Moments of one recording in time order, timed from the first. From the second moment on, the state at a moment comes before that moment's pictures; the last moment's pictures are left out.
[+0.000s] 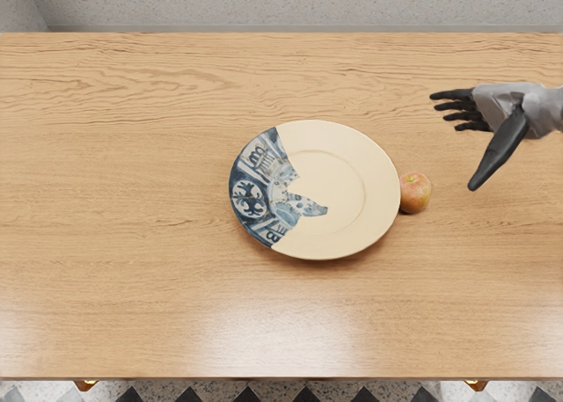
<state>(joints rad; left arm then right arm) -0.02 0.00 0.09 -0.17 0.05 0.01 -0.61 0.85 -0.88 0.82 1.39 -0.56 0.47 -0.61</state>
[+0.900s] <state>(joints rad) -0.02 0.00 0.09 -0.17 0.05 0.01 -0.61 1.09 -0.72 0.06 1.63 -0.88 -0.47 -0.61</state>
